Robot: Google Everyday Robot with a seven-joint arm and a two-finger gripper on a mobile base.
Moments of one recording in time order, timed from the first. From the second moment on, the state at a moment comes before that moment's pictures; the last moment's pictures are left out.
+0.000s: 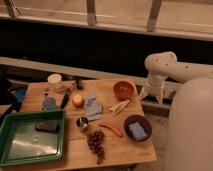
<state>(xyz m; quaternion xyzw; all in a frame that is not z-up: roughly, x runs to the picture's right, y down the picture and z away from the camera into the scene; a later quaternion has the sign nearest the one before) 0.266 0.066 0.786 -0.19 0.31 0.76 0.54</state>
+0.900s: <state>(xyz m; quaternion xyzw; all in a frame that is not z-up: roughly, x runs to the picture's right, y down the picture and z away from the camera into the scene) 0.154 0.076 0.775 -0.26 0.27 0.66 0.65</state>
